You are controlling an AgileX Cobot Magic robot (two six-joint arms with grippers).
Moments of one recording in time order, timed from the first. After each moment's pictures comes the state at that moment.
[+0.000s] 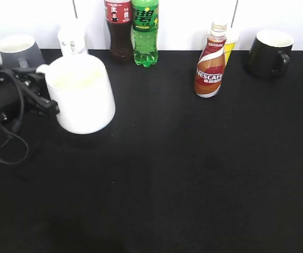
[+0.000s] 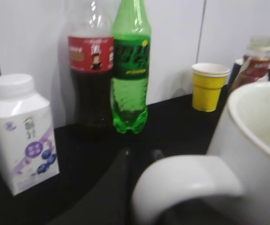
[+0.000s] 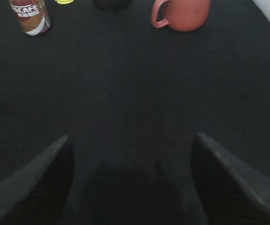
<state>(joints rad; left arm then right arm) -0.21 1.72 -0.48 0.47 -1.16 -0.24 0.06 -0.01 -0.51 -0.04 1.04 0.11</state>
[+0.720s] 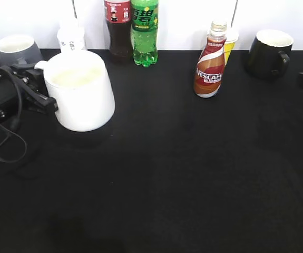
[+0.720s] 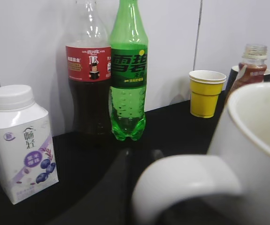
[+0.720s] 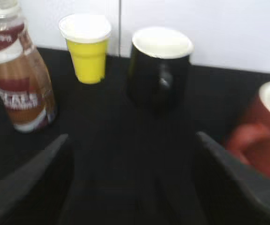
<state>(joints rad) -0.21 1.71 -0.48 0.47 -1.17 -0.24 0.07 1.33 -0.38 -0.10 -0.62 0.02</state>
